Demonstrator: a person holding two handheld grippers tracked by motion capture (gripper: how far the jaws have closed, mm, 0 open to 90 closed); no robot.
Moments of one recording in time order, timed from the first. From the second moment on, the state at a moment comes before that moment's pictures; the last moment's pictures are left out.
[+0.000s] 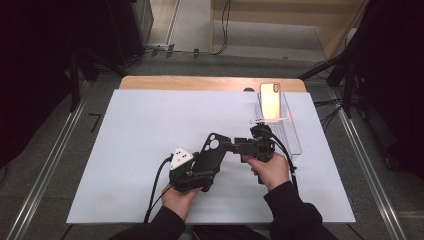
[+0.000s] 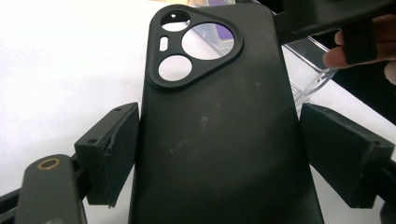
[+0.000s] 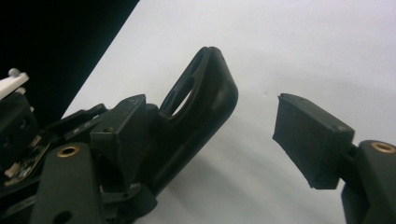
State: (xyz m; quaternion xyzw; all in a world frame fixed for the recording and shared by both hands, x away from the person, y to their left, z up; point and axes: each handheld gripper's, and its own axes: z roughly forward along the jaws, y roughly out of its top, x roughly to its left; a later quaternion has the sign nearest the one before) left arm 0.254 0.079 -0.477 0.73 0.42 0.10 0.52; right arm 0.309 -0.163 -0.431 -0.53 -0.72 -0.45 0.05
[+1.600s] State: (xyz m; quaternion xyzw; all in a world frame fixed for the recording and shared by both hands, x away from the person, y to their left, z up) left arm 0.265 0.087 -0.441 0.77 0.40 0.00 0.49; right arm 0.307 -0.164 -0.401 -0.50 -0.71 -0.50 0.07
